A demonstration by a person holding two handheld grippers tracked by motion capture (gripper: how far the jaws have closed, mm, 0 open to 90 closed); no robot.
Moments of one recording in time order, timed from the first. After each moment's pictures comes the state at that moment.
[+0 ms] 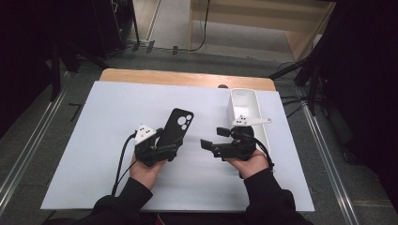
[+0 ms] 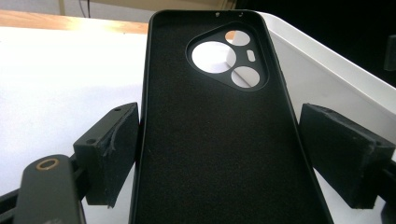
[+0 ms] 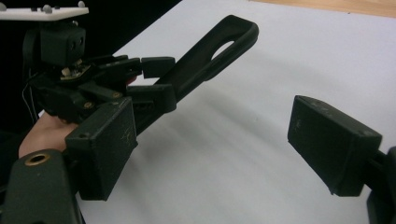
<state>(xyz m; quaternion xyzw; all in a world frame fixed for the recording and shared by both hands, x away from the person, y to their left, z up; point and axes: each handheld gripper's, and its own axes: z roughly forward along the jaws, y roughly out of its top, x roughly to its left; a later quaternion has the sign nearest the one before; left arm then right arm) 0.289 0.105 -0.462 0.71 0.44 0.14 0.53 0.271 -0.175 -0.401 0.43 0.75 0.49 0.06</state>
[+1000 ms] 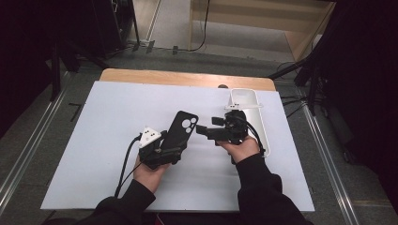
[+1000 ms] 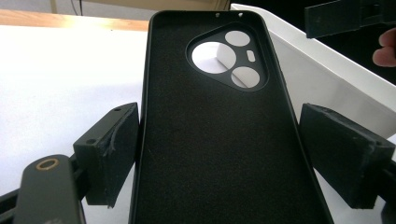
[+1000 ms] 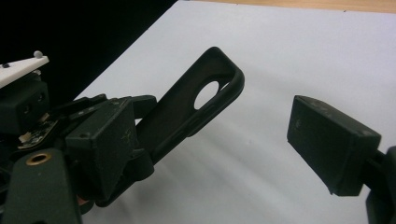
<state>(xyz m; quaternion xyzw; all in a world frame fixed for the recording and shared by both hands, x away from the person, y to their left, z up) 0.283 0.095 -0.465 0.71 0.43 0.14 0.53 0.315 -0.166 -0.403 0.47 0.74 0.49 0.03</state>
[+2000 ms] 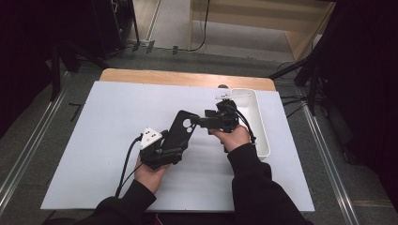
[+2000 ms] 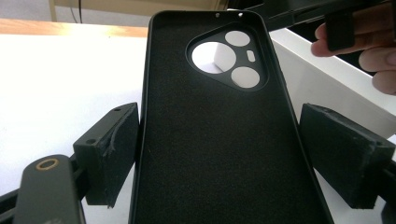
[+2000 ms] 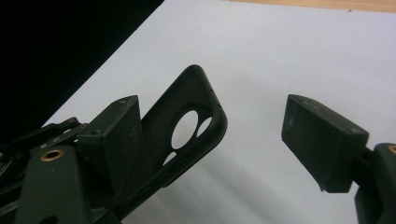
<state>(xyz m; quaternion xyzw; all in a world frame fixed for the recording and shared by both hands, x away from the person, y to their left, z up) 0.282 0.093 -0.466 0.71 0.42 0.15 0.54 0.357 -0.151 -0.411 0.48 0.74 0.47 0.01</state>
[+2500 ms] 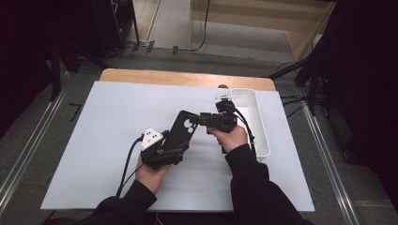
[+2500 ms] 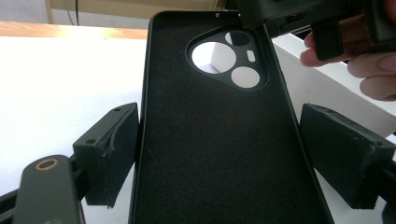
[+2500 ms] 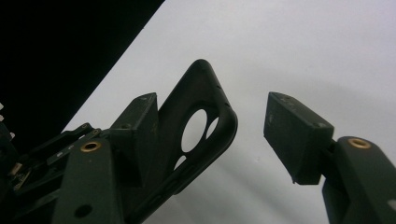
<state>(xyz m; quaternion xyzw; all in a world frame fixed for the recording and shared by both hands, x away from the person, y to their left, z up) 0.281 0.090 -0.468 0.71 0.42 0.15 0.55 0.362 -0.150 -0.418 0.50 0.73 0.47 -0.04</state>
